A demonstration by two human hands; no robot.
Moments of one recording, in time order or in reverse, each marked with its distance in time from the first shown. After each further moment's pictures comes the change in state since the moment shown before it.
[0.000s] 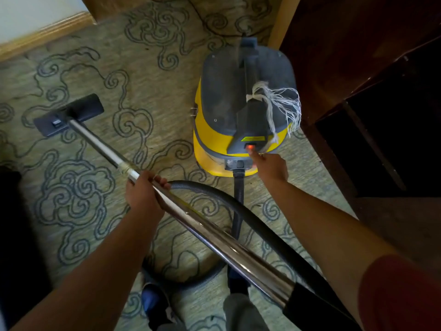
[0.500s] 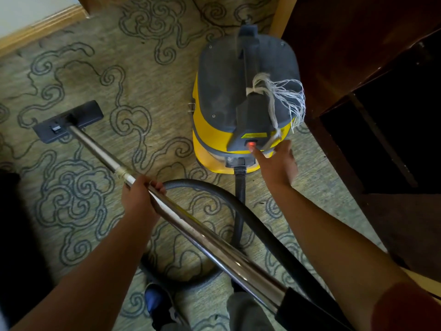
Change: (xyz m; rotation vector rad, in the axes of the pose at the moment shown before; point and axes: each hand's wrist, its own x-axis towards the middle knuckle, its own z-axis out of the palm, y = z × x) left_hand 0.022 -0.006 -0.003 0.029 -0.031 -0.073; right_hand -0.002 0.005 0.007 0.053 0.355 -0.082
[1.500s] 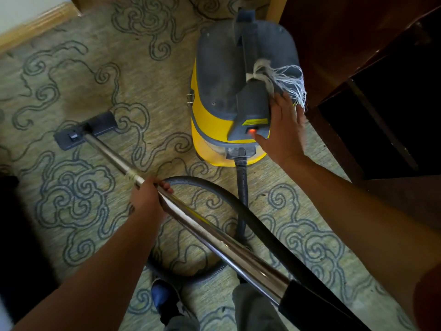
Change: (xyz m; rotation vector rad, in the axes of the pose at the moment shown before) left_hand 0.013 -0.019 -0.018 0.139 0.047 -0.044; right_hand 0.023 -0.027 -0.037 -0.433 0.016 -0.609
